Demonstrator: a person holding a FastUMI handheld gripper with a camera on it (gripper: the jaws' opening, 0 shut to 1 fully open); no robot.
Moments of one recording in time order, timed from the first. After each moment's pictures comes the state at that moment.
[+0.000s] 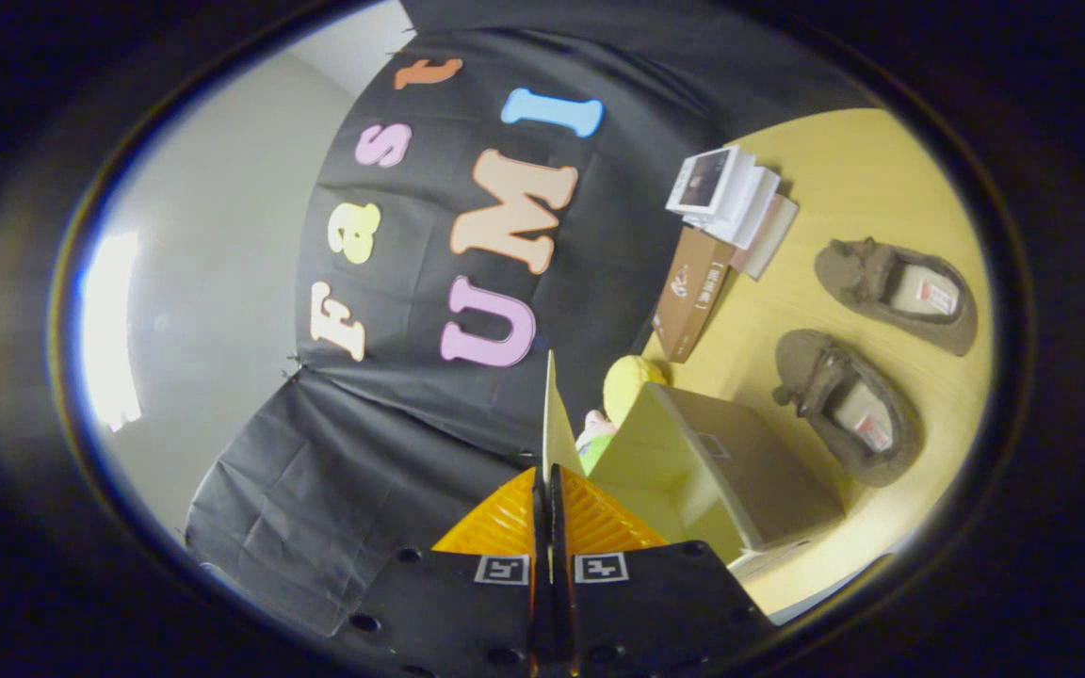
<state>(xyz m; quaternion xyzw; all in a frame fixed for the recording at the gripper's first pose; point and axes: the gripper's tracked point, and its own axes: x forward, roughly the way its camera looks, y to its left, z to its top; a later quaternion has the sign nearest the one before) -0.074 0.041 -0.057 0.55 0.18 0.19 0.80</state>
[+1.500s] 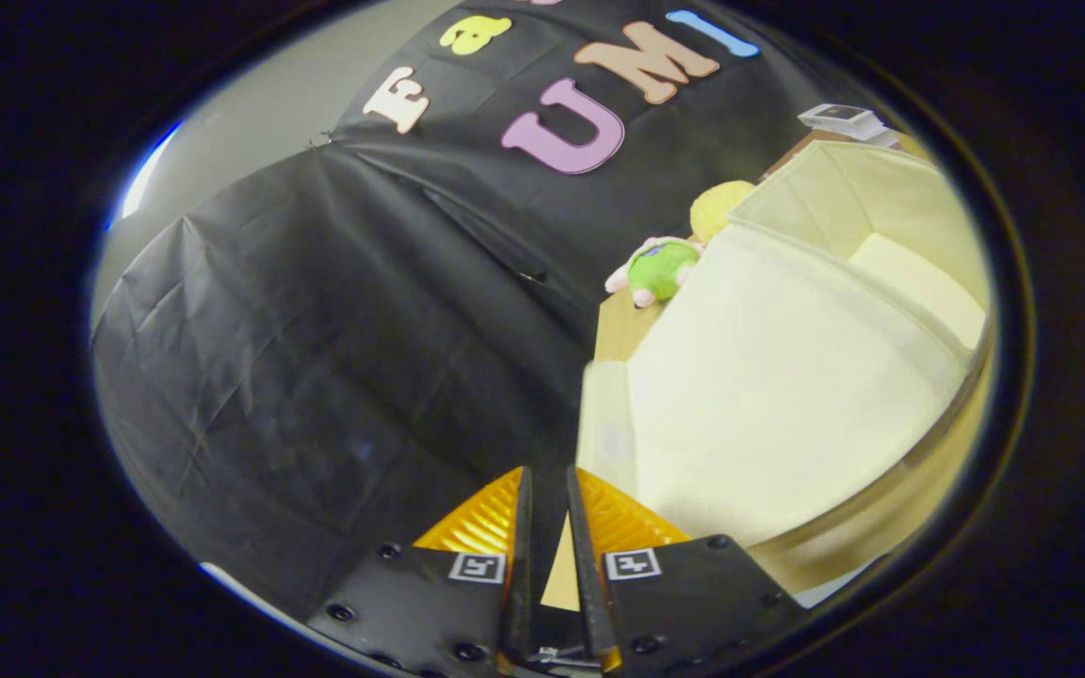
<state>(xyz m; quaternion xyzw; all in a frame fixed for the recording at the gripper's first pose) -0.174 0.388 -0.180 0.33 0.29 0.26 0.86</state>
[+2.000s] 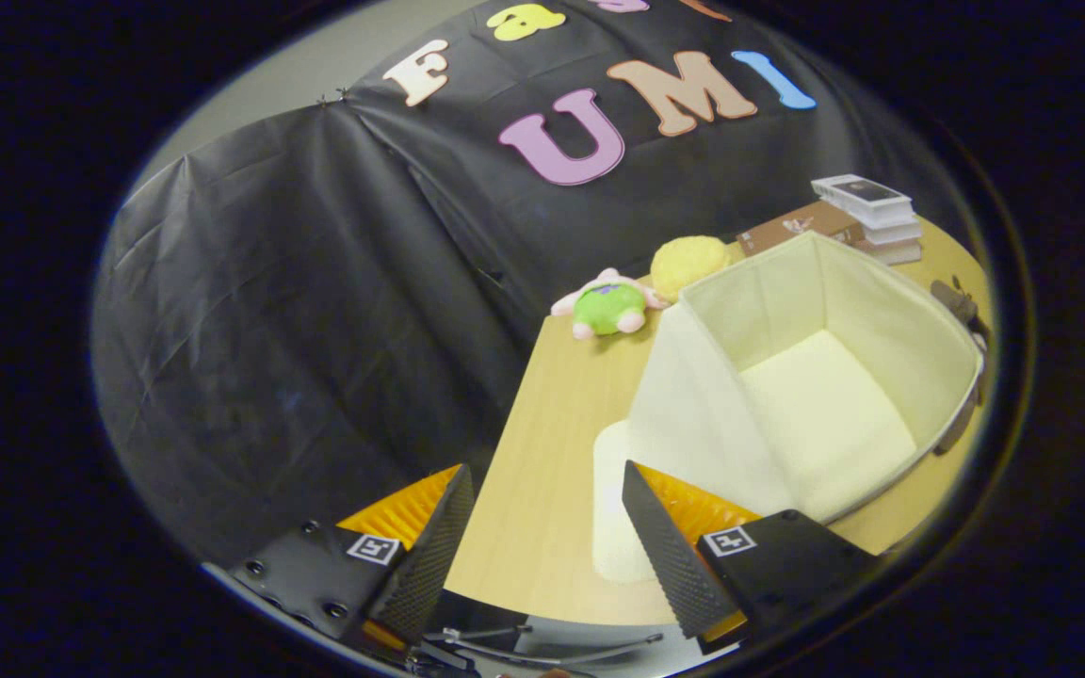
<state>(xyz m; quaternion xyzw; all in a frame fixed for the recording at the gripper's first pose) -0.133 0.280 -0.143 0.20 0.29 0.21 0.91</state>
